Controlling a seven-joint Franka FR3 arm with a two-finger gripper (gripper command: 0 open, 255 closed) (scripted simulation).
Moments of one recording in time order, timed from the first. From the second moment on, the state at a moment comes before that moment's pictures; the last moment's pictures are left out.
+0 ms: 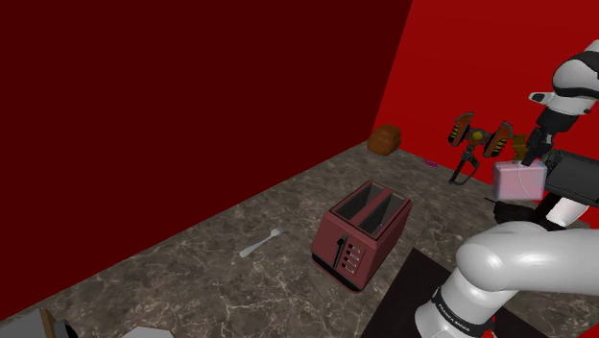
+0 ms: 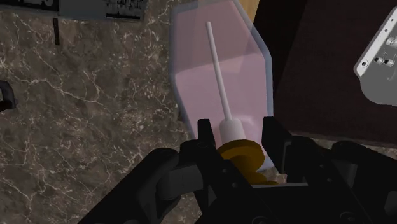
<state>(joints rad) -0.31 -0.84 -0.76 -2.15 -0.57 1.57 -1.16</state>
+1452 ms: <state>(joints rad) 0.08 -0.75 -1.48 -1.60 -0.74 1.62 -1.64</state>
